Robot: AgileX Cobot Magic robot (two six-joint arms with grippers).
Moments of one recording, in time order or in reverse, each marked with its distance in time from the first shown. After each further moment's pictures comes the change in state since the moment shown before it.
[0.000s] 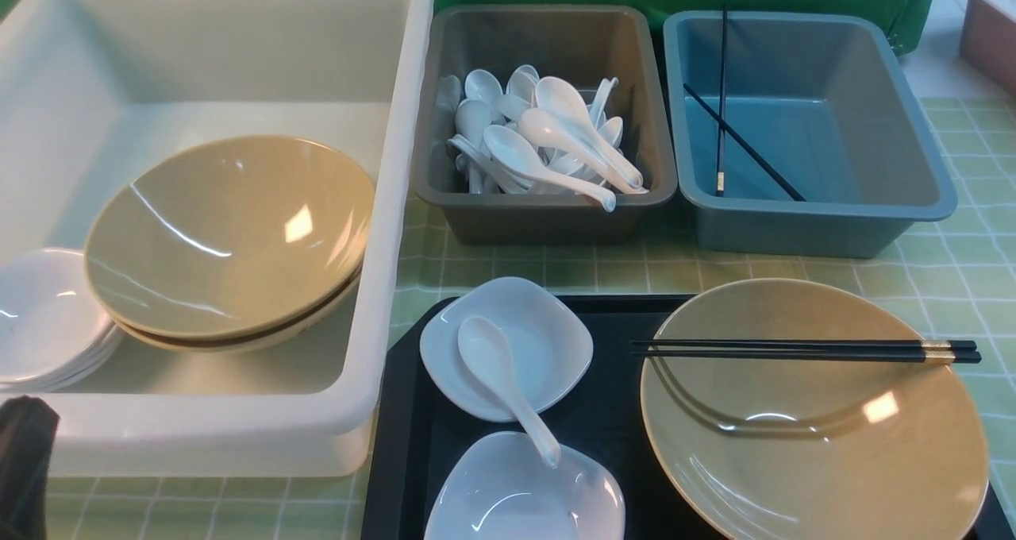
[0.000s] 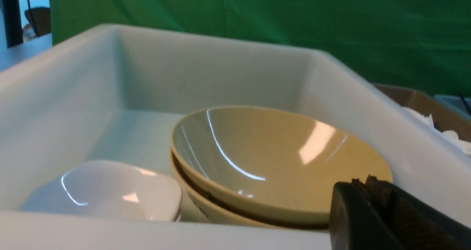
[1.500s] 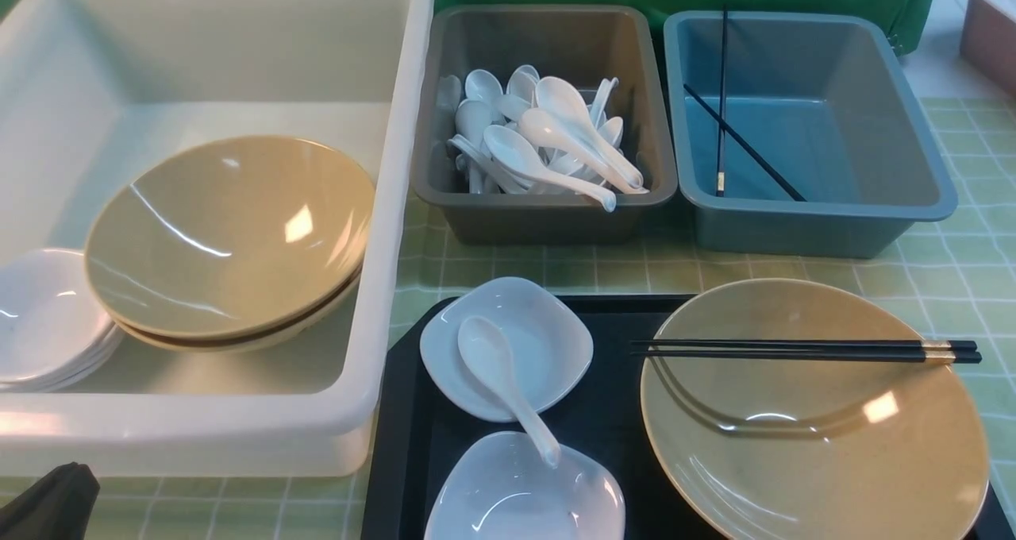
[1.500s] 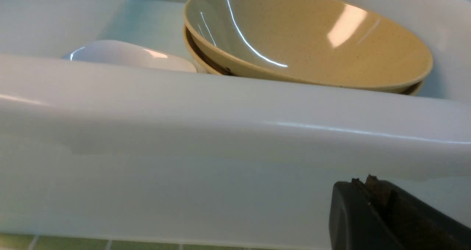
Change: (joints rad) right arm 0.000 0.000 -0.017 -0.023 0.313 -0.340; left arm 0.000 0.000 -0.001 0.001 0.291 -0.001
